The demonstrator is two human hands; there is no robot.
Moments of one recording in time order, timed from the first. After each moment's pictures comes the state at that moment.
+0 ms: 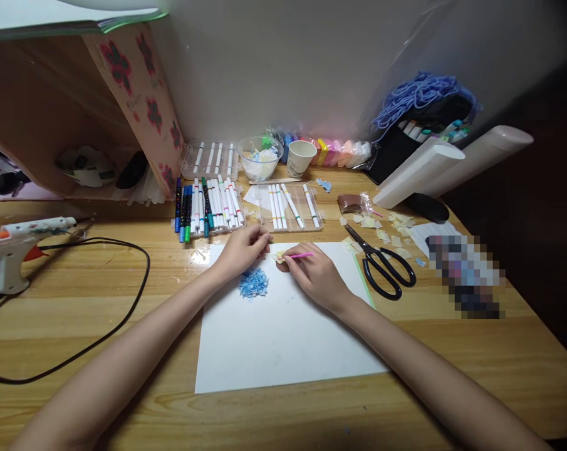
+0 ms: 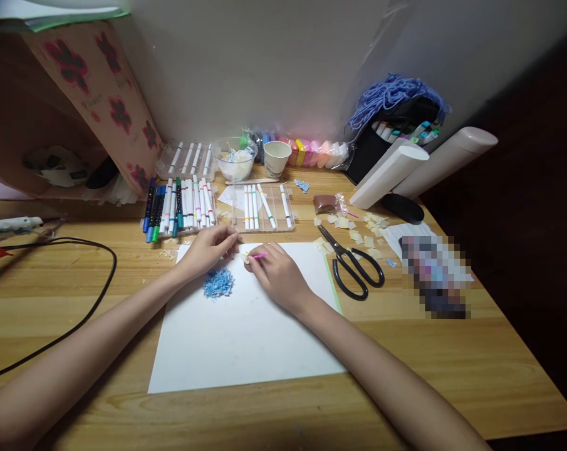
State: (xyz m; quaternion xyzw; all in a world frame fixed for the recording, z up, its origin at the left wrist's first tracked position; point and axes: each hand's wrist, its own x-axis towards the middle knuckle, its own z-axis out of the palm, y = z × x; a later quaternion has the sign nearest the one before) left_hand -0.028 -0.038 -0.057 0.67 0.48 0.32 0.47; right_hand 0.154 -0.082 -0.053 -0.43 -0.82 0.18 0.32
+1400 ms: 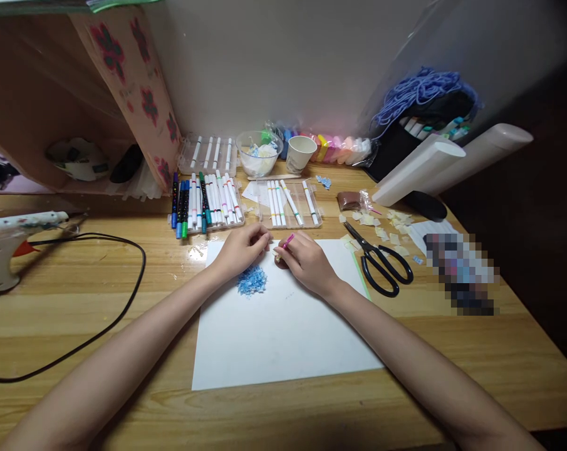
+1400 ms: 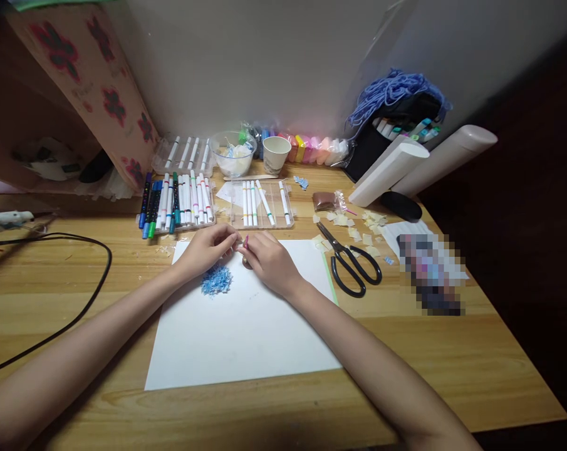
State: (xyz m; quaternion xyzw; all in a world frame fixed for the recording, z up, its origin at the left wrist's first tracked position) left_hand -0.028 -0.044 -0.054 0.72 0.48 0.31 0.40; right_hand 0.148 -0.064 -0.063 -0.41 -0.84 0.14 0.33
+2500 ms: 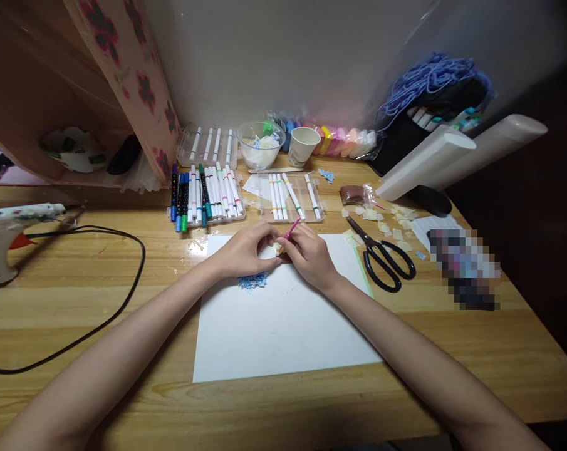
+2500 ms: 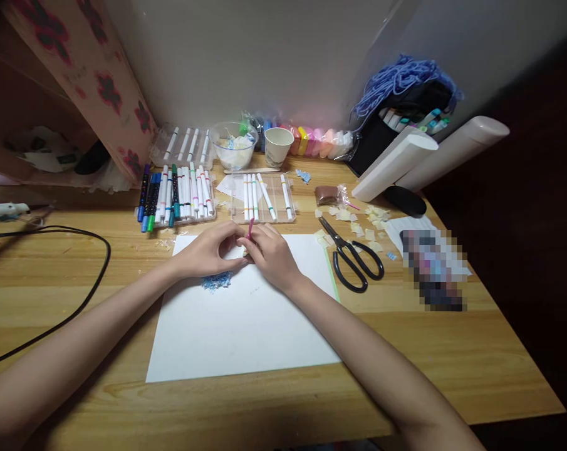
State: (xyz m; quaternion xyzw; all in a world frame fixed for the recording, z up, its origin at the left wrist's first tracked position) left_hand -0.031 -0.048 -0.049 0.83 0.38 0.24 0.33; right_hand 0.144 -0.063 -0.064 -0.42 -0.80 0.18 0.39
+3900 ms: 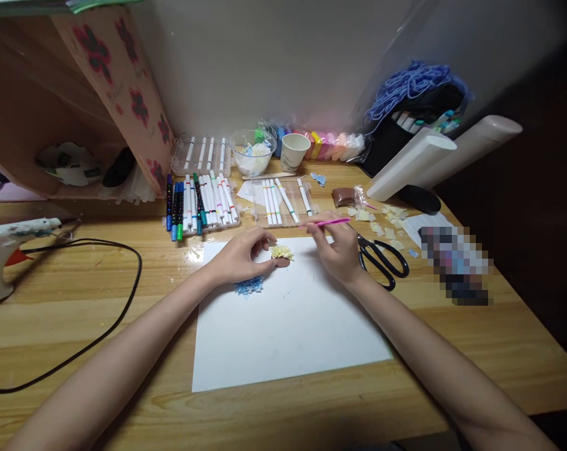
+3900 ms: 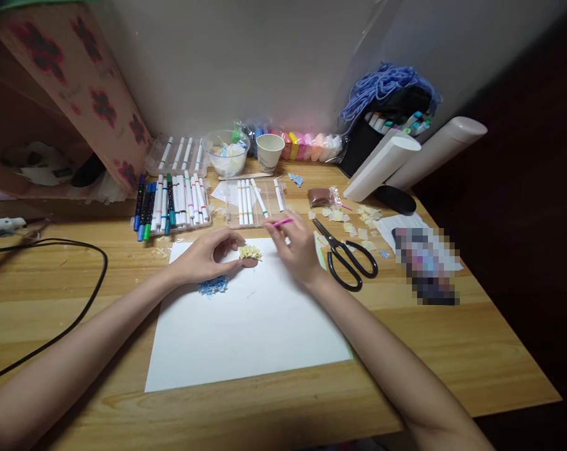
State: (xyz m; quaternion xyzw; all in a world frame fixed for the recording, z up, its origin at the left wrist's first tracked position) left_hand -0.030 -0.049 -0.044 0.80 0.40 0.25 0.36; right_hand 0.179 -0.056 -0.042 -0.46 -0.75 0.12 0.47
